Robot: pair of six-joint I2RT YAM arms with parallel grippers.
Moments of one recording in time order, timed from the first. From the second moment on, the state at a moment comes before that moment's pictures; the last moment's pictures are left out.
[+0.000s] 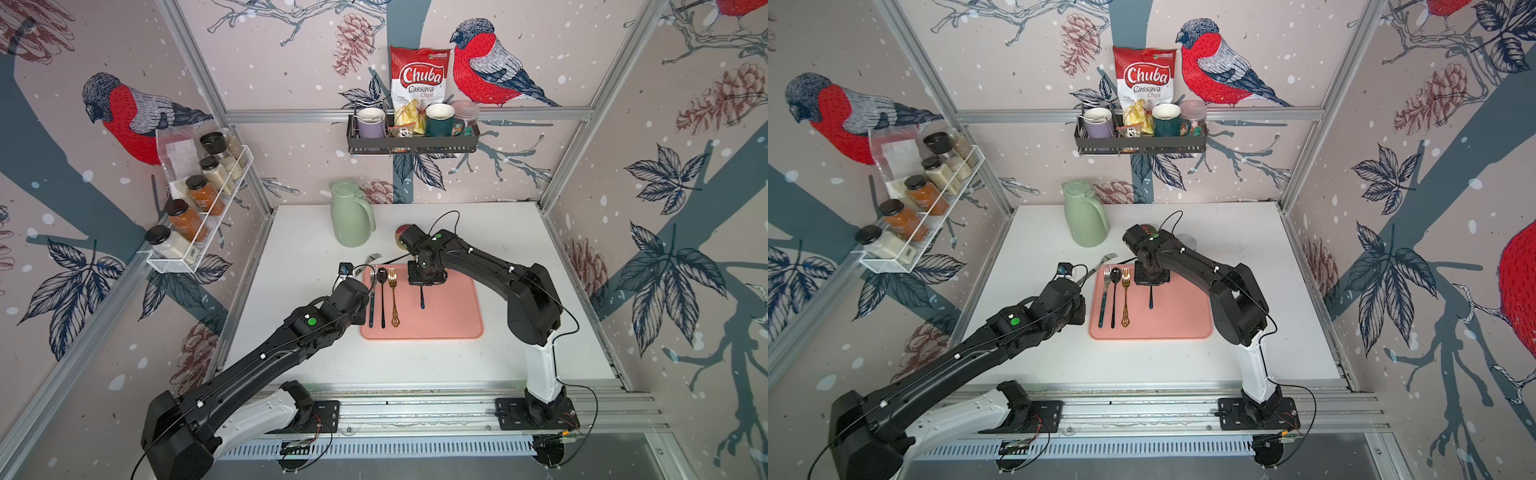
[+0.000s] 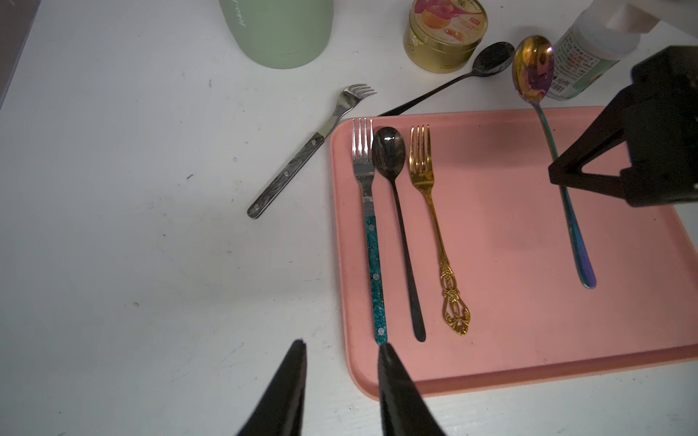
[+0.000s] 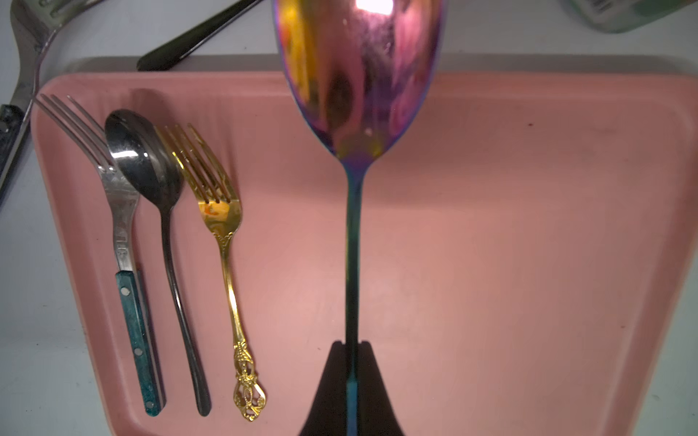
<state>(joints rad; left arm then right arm) -0.74 0.99 0.78 -0.67 -0.38 -0.52 0.80 2.09 1.76 -1.03 0.08 0.68</state>
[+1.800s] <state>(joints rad) -0.70 0.93 0.75 -0.67 -0.34 -0.52 0.92 2.26 1.82 -1.02 0.07 0.81</state>
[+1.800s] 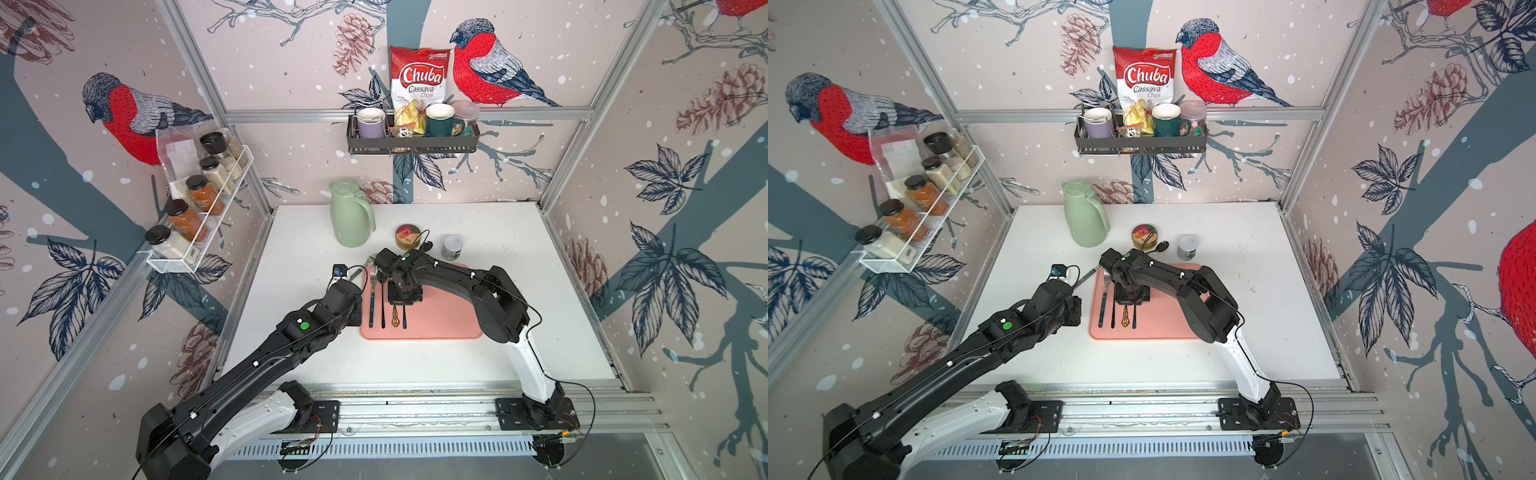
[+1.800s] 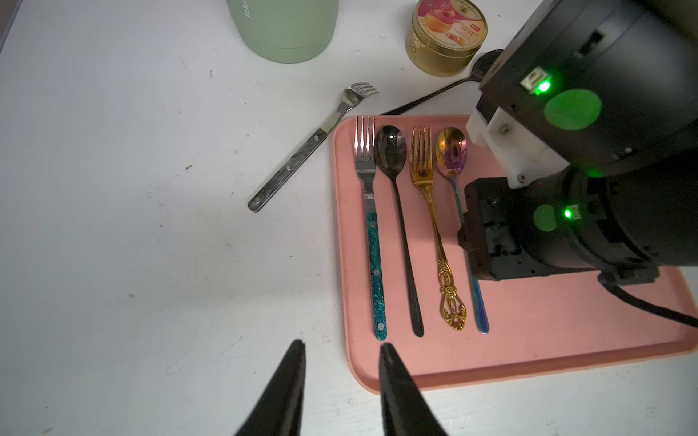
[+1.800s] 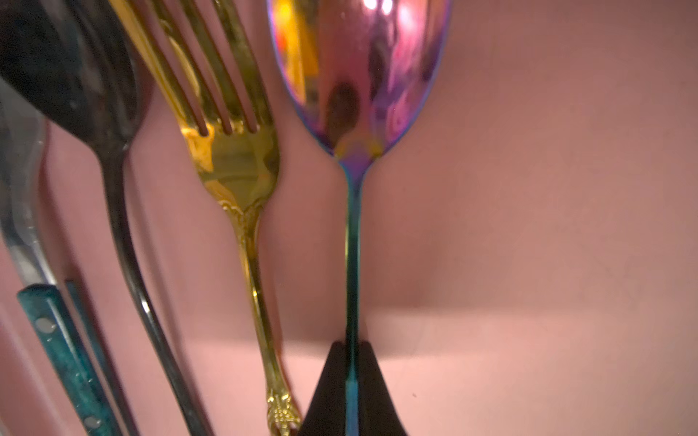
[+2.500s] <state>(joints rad) -0.70 0.94 0.76 -0.67 -0.34 -0.52 0.92 2.12 1.81 -1.06 0.15 0.79</state>
